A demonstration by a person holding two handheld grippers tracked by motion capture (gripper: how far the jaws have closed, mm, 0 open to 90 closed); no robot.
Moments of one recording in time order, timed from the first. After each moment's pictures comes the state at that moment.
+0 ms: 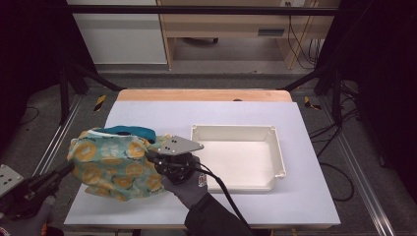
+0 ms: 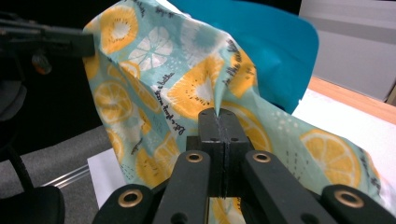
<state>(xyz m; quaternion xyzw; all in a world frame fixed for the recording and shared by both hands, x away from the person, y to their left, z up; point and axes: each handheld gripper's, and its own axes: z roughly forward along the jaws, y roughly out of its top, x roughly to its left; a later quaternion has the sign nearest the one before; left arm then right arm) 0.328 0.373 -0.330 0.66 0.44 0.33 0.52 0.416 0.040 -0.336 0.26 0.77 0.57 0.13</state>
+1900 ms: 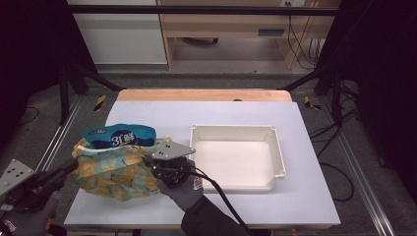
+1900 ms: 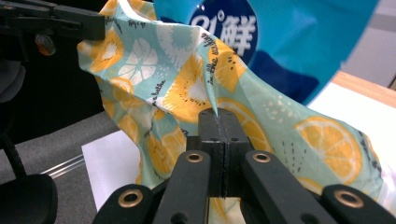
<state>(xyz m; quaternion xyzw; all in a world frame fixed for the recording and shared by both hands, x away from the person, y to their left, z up) 0.343 0.371 -0.339 0.68 0.45 0.32 0.49 0.416 0.053 -0.354 0.26 0.78 0.55 0.13</state>
